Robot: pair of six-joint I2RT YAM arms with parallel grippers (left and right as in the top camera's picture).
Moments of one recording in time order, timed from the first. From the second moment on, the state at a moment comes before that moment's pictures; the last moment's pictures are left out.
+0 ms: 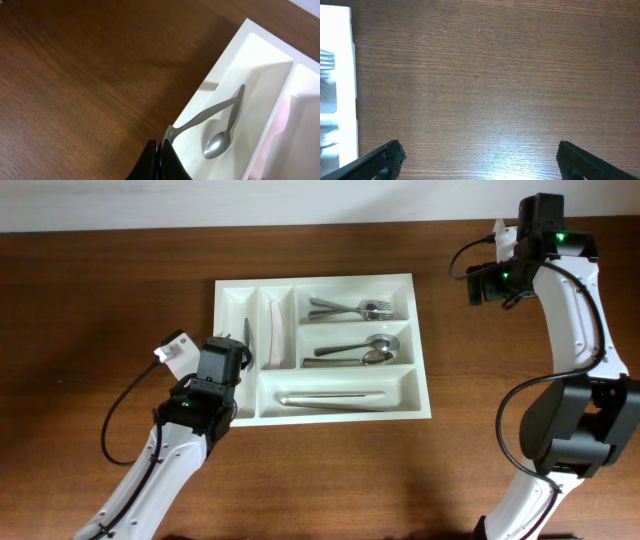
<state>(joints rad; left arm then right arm) -0.29 1.32 0.80 -0.40 -0.56 -0.81 -0.14 2.04 1.90 -1.04 0.03 -0.22</state>
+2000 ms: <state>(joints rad) -0.25 1.40 1.21 -0.65 -0.72 -0.53 -0.14 2.04 1.90 -1.04 0.03 -0.22</state>
